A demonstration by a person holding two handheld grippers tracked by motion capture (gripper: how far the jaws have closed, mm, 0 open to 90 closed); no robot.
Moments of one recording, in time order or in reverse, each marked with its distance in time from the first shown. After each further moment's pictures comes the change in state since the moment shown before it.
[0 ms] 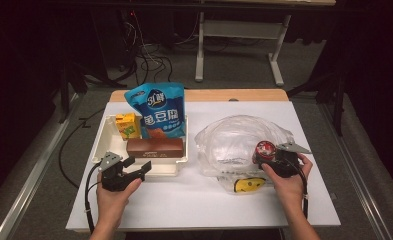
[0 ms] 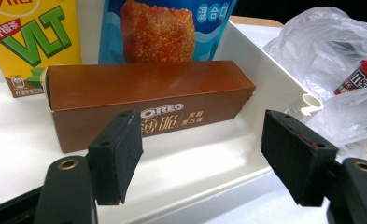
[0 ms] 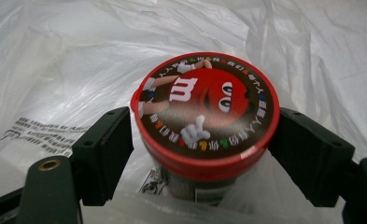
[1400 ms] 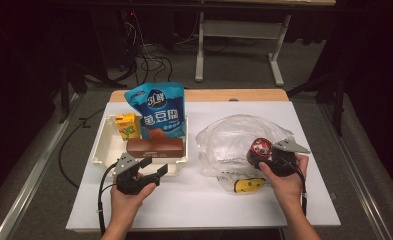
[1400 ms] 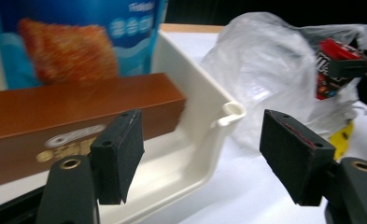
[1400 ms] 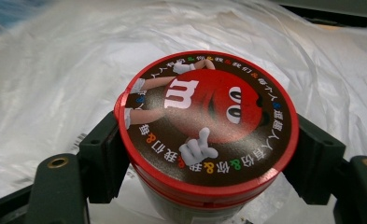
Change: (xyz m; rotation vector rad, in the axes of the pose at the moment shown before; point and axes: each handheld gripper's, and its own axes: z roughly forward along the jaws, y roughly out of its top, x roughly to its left) left arm -0.044 0.004 0.010 -0.038 -0.142 0.057; right arm 0.020 0.016 -0.017 -0.094 0.102 -0.082
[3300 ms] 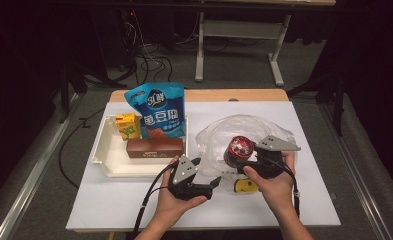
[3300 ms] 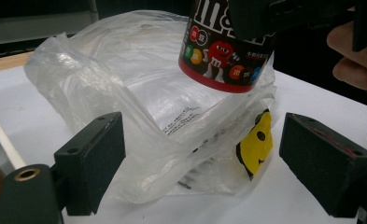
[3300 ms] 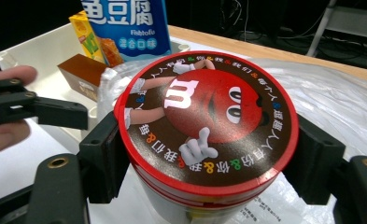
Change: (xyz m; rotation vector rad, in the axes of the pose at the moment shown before) left arm -0.104 0.005 0.068 0.017 -0.173 0.248; right arm 0.065 0.044 -0.033 -0.051 0.225 -0.084
